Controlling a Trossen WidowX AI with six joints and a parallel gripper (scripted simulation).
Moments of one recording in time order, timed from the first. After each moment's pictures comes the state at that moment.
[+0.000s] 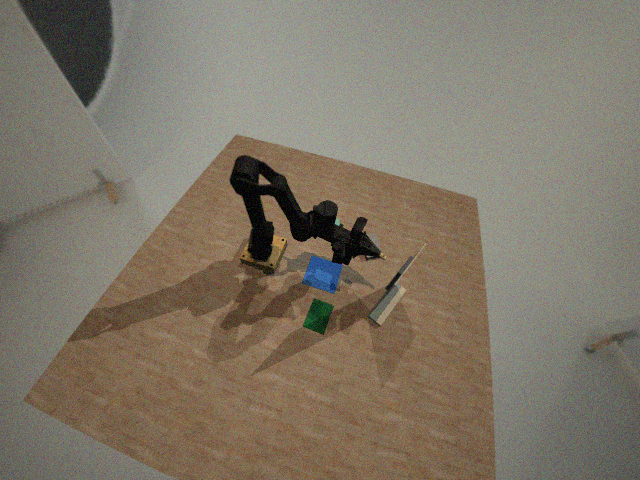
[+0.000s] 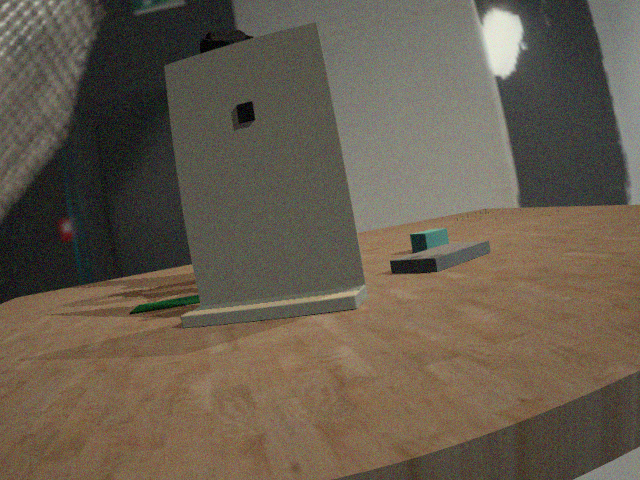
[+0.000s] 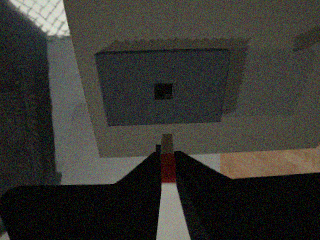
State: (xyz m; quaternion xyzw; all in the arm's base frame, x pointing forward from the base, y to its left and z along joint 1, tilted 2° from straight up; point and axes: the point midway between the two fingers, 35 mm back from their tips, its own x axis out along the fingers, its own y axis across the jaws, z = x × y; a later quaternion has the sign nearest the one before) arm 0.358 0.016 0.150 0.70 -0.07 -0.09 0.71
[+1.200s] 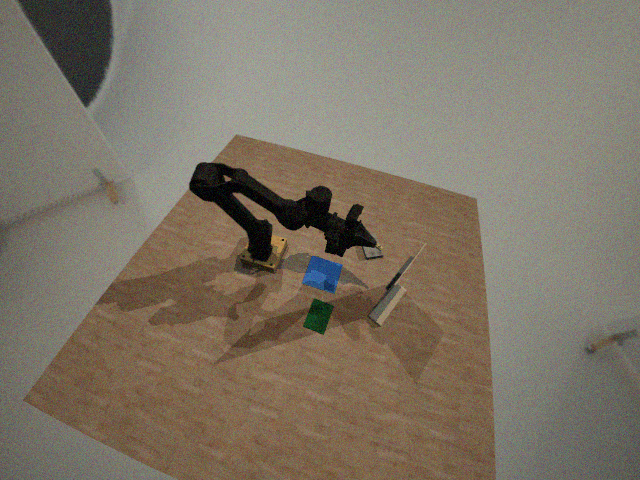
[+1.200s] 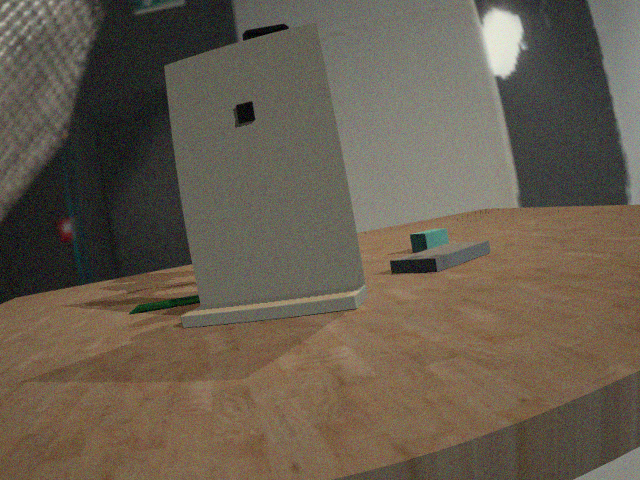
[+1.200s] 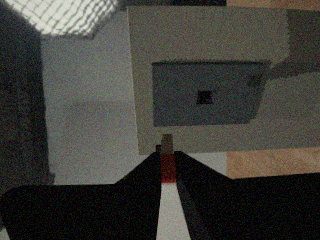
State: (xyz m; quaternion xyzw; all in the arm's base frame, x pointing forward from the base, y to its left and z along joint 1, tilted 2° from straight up) arm 0.335 0.013 0.200 0.69 -0.06 -0.10 0.71
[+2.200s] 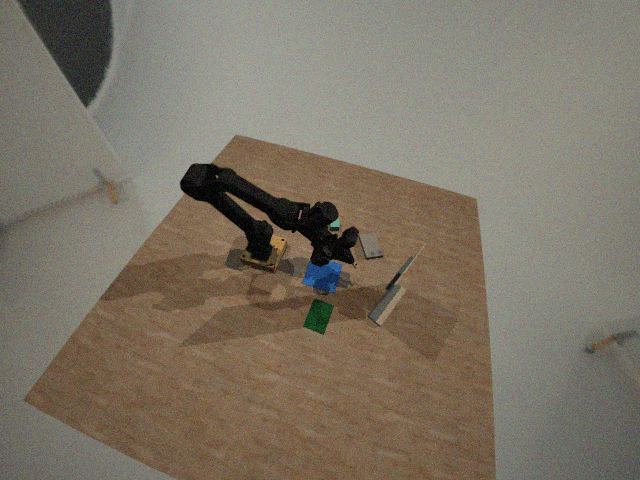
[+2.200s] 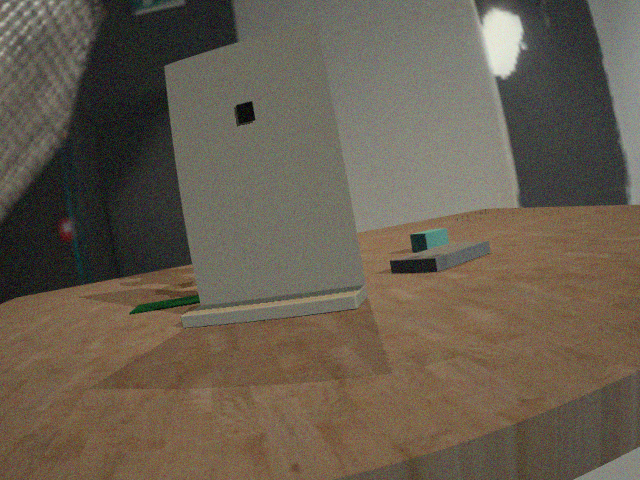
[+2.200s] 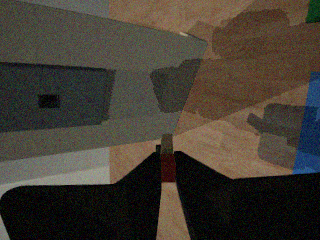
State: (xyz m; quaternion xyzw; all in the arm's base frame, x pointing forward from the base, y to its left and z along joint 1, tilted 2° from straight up) arm 0.294 -0.003 0.113 0.64 0.16 -0.24 0.71
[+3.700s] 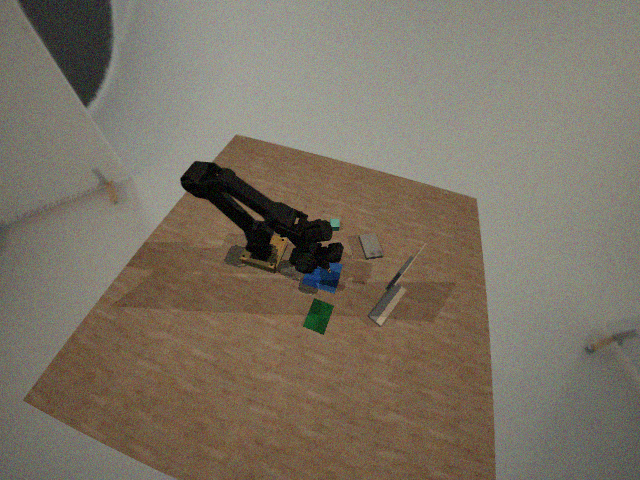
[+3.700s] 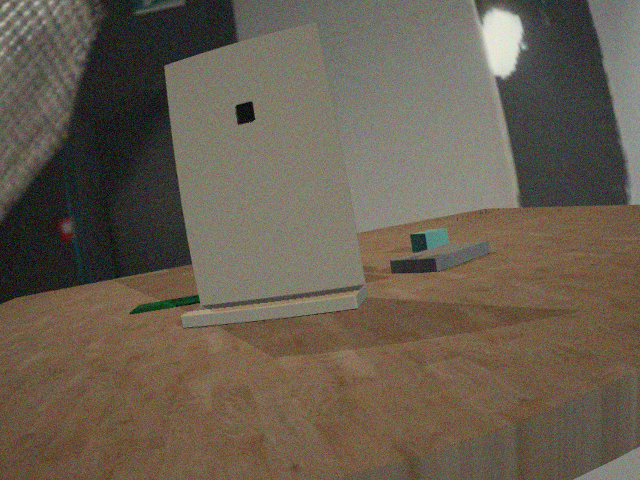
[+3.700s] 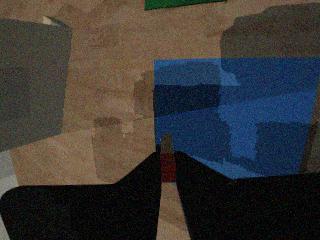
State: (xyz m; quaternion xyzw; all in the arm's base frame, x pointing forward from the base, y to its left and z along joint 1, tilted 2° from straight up) arm 0.228 -0.006 0.044 0.62 0.32 -0.34 0.63
